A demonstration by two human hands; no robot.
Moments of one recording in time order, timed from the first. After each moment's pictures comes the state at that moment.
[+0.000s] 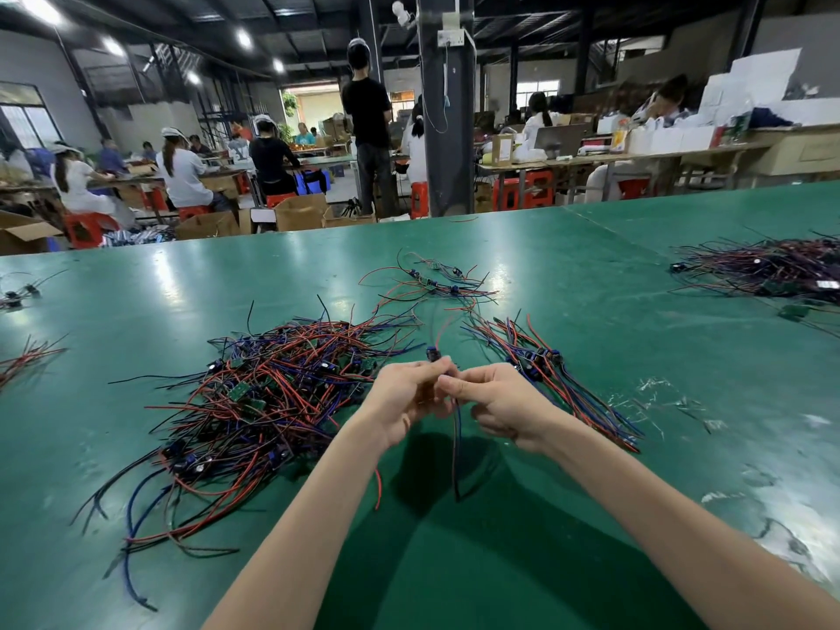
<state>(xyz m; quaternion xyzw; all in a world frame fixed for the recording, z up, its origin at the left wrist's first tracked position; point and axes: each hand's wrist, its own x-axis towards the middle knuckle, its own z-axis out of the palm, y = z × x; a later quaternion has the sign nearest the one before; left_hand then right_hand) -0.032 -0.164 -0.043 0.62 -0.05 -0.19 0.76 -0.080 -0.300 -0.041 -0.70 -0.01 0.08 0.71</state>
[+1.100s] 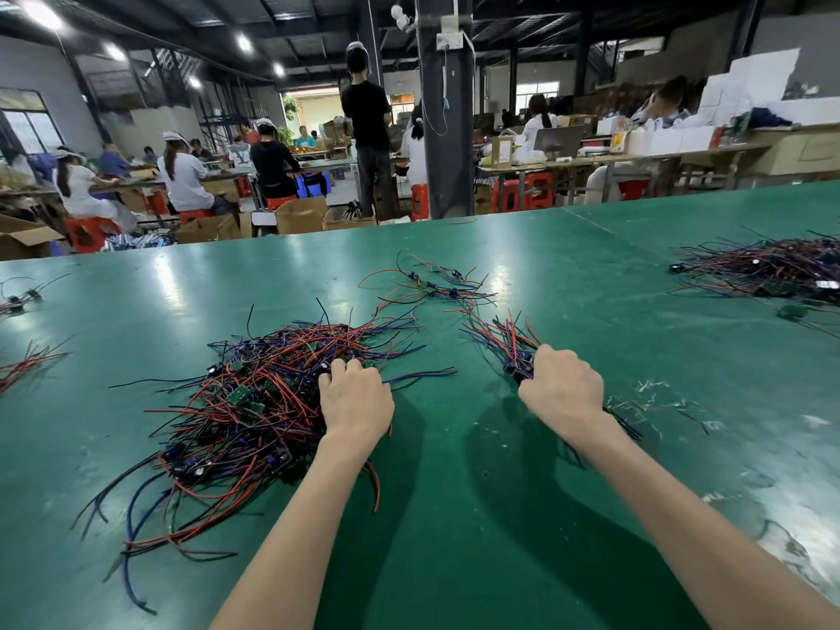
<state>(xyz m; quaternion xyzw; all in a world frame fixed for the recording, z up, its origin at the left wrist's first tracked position) -0.012 -0.127 -0.064 0.99 -0.03 0.16 0.01 -0.068 -0.345 -0.039 -0.96 0.20 -0.11 0.14</state>
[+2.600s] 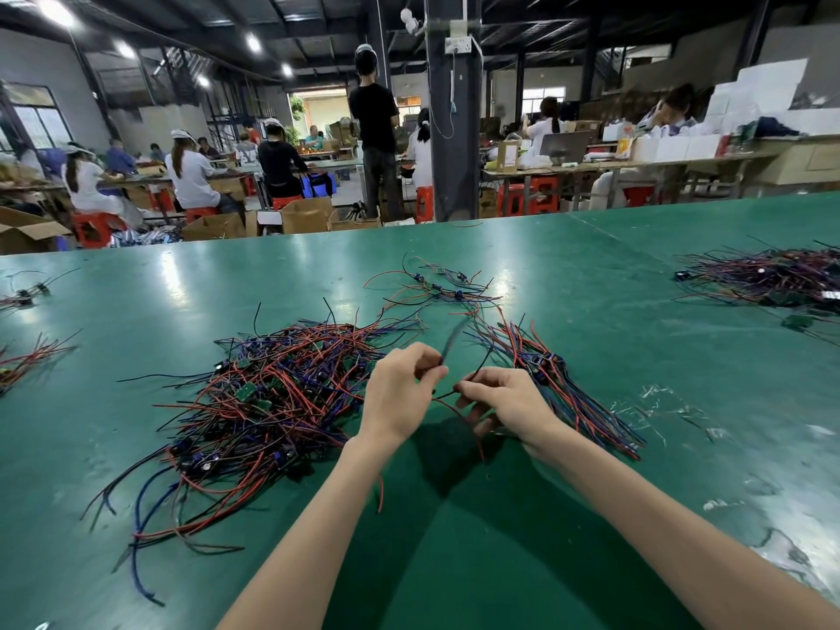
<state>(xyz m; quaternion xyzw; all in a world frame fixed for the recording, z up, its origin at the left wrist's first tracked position) -0.027 -0.154 -0.057 0.85 -0.22 0.24 0.41 -0.070 -0.306 -0.057 -0.73 0.02 -0.01 0.69</state>
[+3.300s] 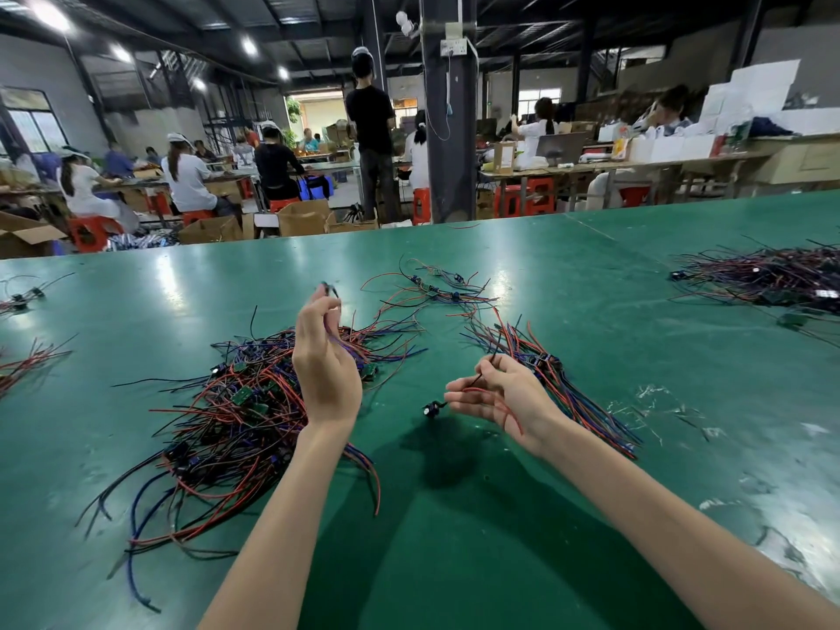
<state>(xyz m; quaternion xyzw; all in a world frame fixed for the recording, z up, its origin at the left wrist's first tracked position) -0.016 -0.113 -0.030 0.72 -0.14 0.51 0.45 -0.070 -0.306 -0.045 -0.55 0.05 0.02 0.83</state>
